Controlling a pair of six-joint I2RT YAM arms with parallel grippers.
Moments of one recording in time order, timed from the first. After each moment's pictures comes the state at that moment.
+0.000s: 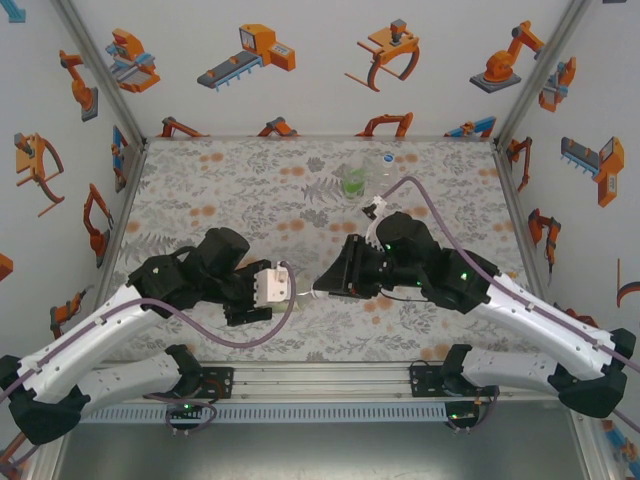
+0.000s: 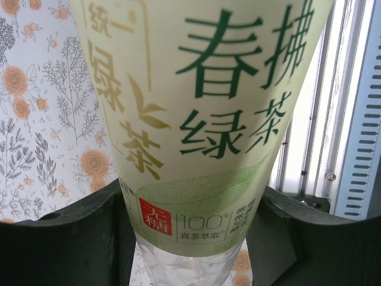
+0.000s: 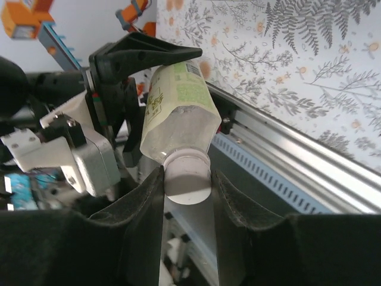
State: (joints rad) left arm -0.92 0.94 1.03 -1.01 0.25 0.64; right arm 1.03 1.04 1.14 -0.65 -0.20 1.16
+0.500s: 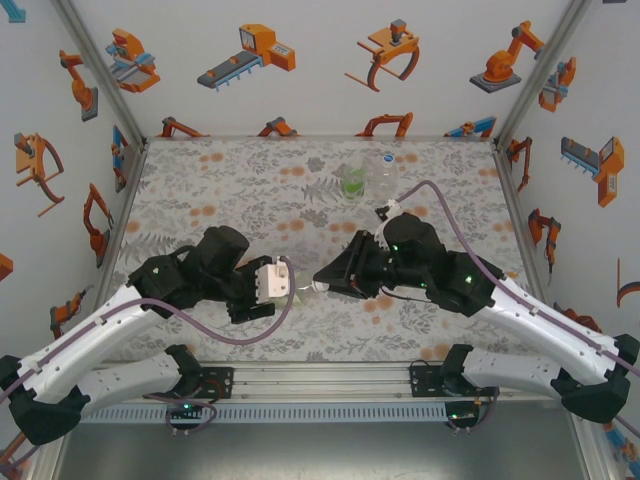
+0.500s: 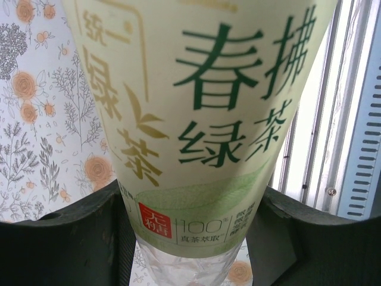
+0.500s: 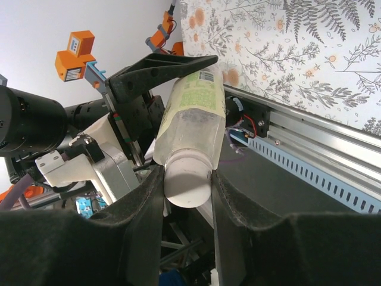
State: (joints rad) left arm -0.92 0.94 1.02 -0.96 0.26 0.60; right arm 1.01 1.00 1.11 -0.61 -0.18 1.35
